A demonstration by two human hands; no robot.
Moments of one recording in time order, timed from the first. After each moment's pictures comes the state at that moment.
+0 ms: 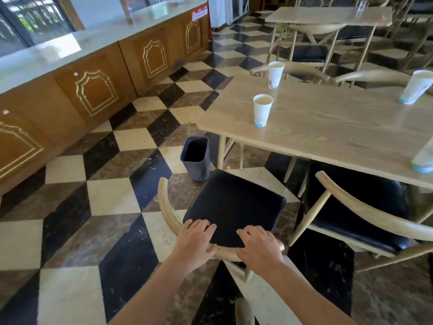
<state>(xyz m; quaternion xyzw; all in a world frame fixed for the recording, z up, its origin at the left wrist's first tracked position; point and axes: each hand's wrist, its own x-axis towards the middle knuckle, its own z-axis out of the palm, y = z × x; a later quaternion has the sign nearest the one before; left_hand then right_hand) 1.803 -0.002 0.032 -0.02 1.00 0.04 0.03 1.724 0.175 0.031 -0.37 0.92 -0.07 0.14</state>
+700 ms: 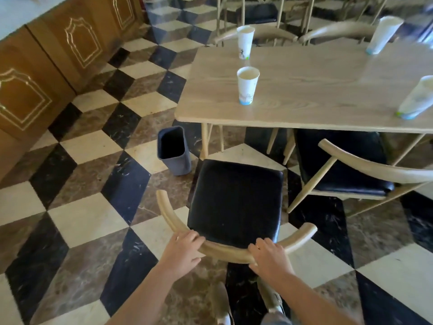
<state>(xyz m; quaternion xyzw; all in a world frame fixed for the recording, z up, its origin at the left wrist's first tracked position) 1.791 -0.173 -0.031 0.14 0.98 0.05 0.17 1.765 0.084 -0.027 -0.26 0.95 -0.03 0.19</state>
